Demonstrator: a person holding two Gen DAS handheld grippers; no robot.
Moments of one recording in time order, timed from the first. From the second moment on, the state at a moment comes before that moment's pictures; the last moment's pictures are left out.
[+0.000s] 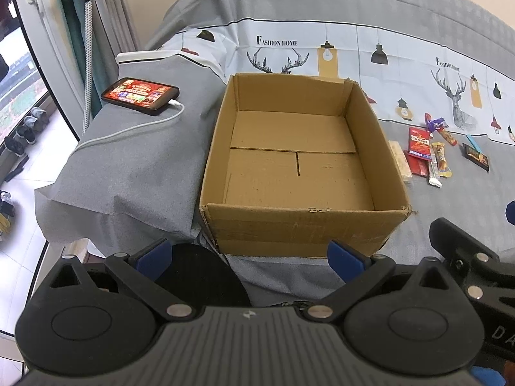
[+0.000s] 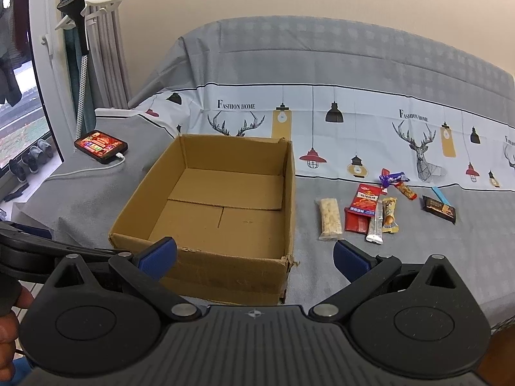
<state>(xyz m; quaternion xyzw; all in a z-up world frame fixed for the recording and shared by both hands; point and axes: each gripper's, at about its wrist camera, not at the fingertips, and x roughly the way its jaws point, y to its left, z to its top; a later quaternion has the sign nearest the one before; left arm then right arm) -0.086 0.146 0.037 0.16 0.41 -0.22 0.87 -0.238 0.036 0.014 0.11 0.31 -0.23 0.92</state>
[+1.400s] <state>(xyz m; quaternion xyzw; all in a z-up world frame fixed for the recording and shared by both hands) -0.087 0.118 0.033 0.19 0.43 -0.23 0.85 -0.244 -0.008 0.001 0.15 0.31 -0.26 0.90</state>
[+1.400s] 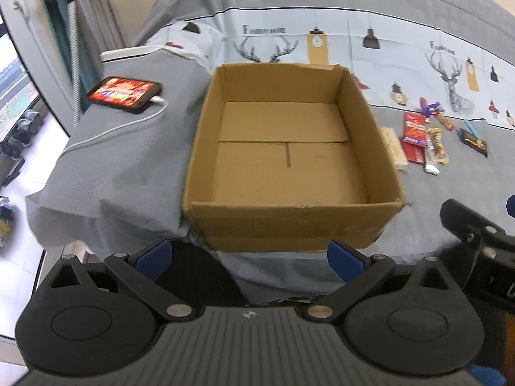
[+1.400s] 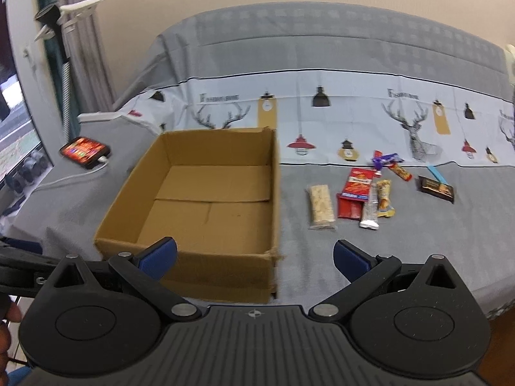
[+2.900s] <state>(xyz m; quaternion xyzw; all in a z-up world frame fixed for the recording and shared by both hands) 0.039 -0.285 -0.193 0.25 0.61 -0.31 0.68 -0.157 -0.513 -0.227 0.14 0.48 -0.20 0.84</state>
